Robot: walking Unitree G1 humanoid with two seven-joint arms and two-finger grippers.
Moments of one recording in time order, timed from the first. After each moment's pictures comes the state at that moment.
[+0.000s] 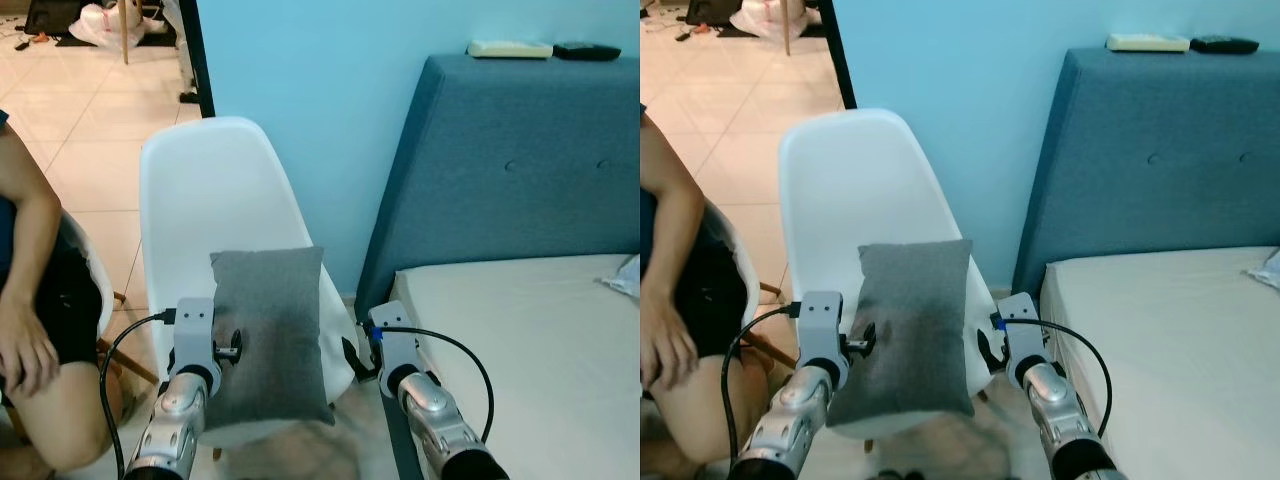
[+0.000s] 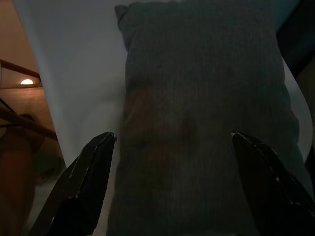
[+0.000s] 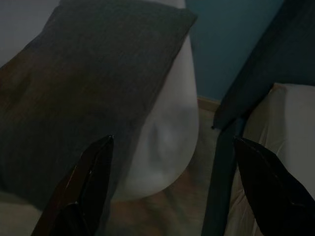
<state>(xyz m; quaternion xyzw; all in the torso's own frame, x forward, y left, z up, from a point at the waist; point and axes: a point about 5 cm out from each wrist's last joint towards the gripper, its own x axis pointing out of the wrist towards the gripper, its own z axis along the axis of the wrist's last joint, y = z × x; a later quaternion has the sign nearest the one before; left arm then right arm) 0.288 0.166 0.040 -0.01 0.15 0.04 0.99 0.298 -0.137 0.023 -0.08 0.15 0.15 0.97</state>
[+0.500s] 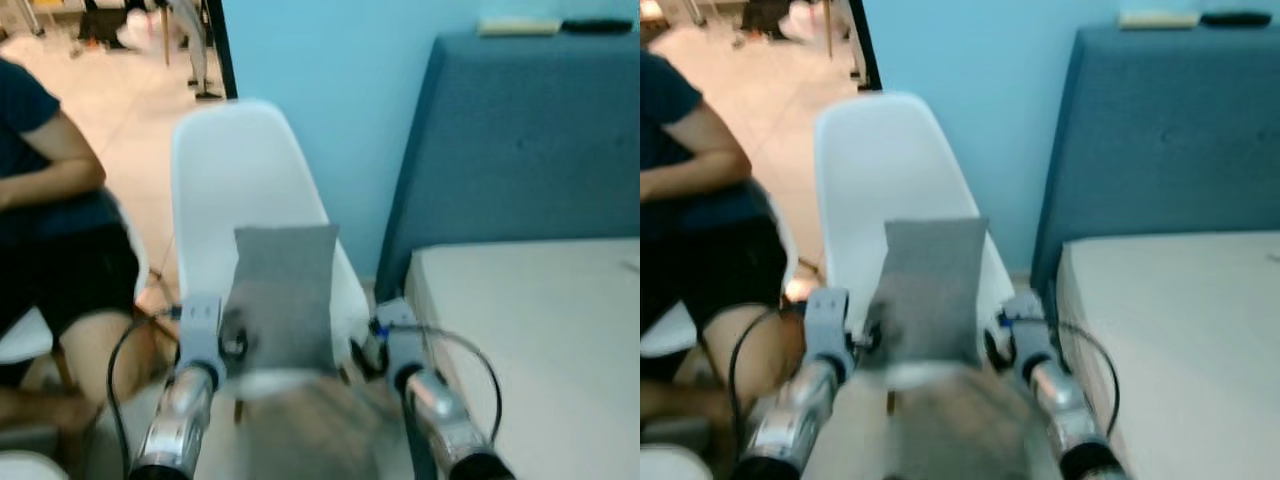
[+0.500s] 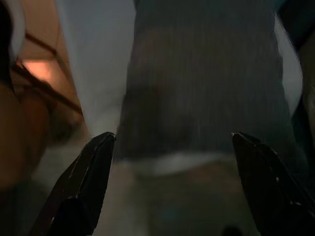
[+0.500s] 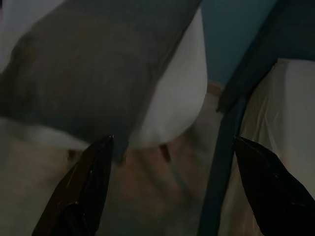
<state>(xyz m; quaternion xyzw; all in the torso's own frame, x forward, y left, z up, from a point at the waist) 0.293 0.162 0.041 0.00 0.16 0.03 0.99 0.298 -0.141 0.022 -0.08 0.16 0.14 0.97</state>
